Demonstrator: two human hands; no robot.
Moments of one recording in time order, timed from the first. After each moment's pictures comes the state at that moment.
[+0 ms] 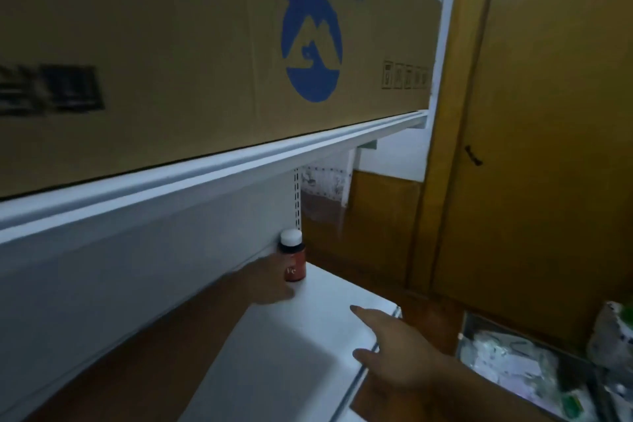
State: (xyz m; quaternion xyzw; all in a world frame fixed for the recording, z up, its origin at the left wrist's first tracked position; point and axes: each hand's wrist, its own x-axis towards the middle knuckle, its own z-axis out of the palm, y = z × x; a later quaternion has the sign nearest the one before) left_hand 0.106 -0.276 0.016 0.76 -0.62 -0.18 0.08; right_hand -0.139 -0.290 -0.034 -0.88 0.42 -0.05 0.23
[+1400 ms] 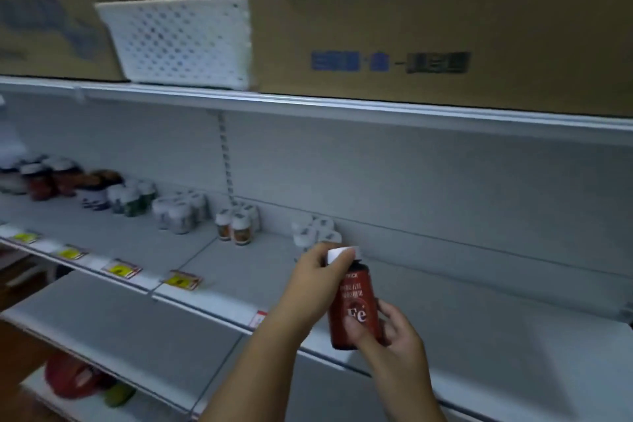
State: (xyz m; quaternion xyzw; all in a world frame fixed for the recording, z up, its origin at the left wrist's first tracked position) left_hand -0.039 0.023 0.035 0.74 -0.02 0.04 0.68; right_hand -0.084 -0.087 -0.027 -0.66 0.04 -0.07 0.75
